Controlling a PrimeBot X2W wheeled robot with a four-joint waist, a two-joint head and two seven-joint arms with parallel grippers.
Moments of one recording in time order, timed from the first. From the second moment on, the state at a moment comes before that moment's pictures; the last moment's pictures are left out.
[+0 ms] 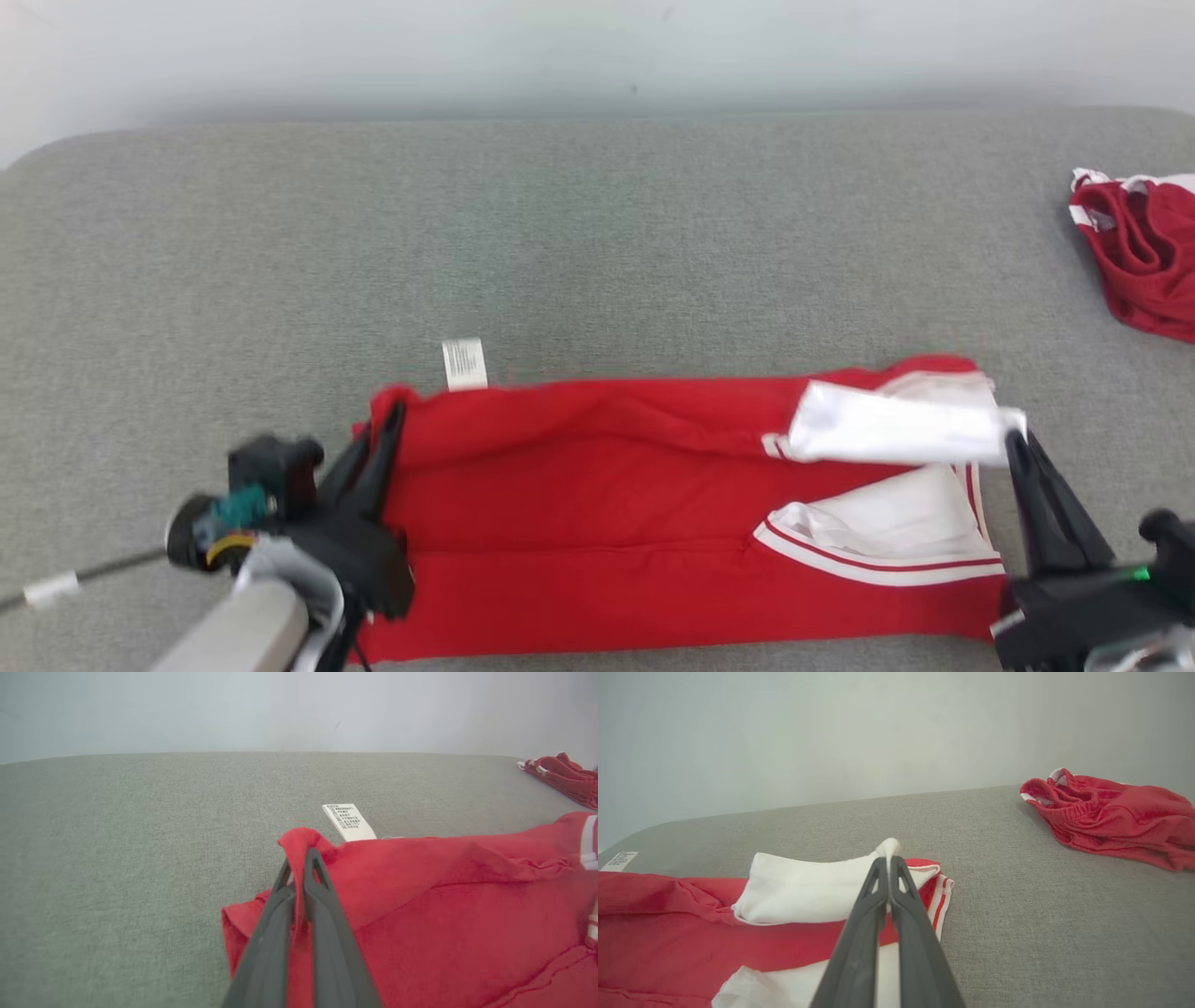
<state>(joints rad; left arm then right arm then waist) -0.58 0.45 -0.80 0.48 -0.87 0.05 -0.26 -0.07 -0.32 0.07 0.11 0.44 0.13 -0.18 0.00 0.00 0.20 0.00</state>
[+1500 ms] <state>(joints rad) -0.12 0.19 -0.10 0.22 -0.32 -0.03 -0.26 0.03 -0.29 -0.07 0.15 0.35 0.13 0.02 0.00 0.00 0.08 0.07</state>
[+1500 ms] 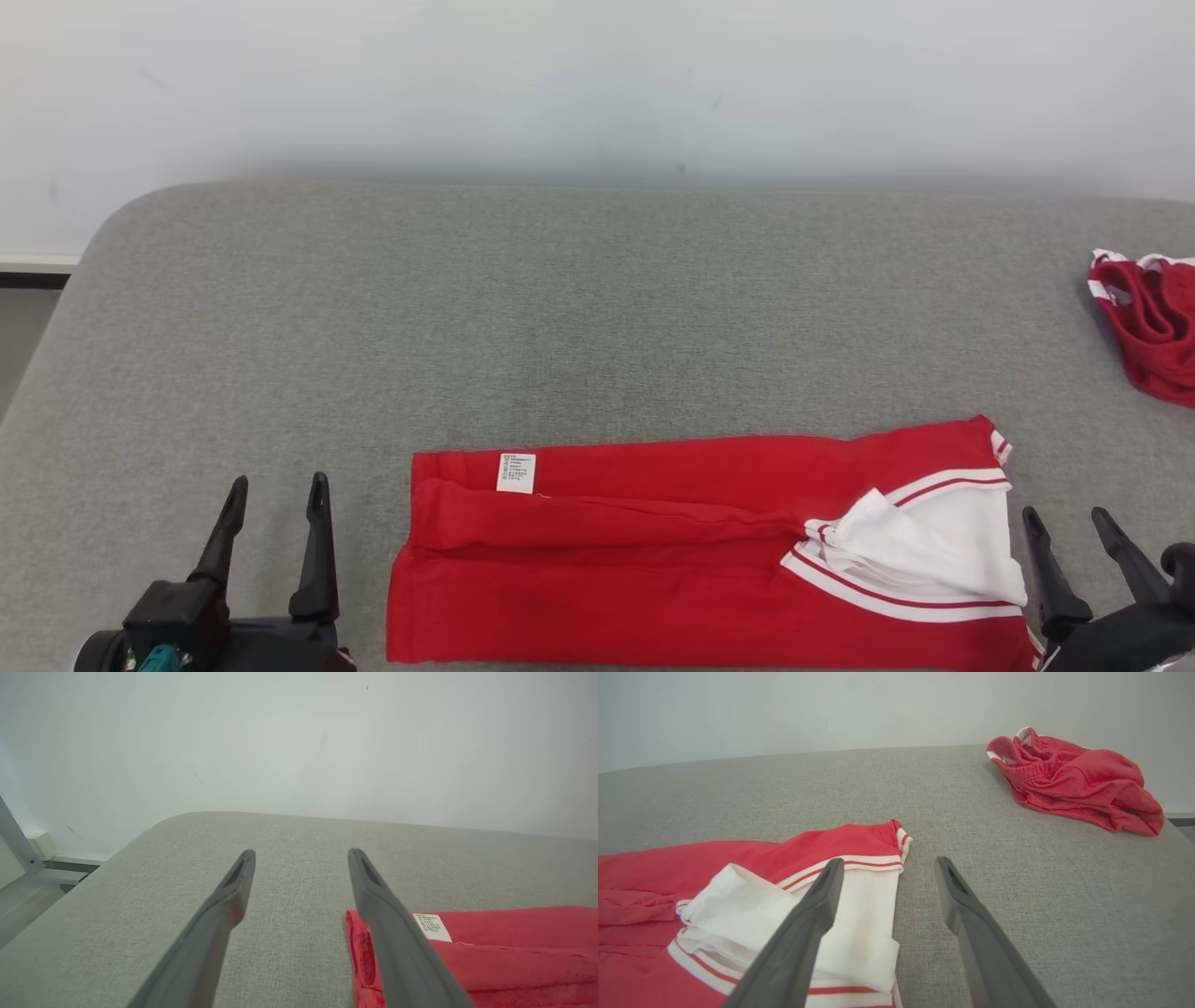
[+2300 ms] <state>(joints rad) -0.09 0.12 -0.01 0.21 -0.18 -0.09 -0.26 -0.17 -0.31 0.01 0.56 0.35 0.13 0.15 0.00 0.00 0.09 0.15</state>
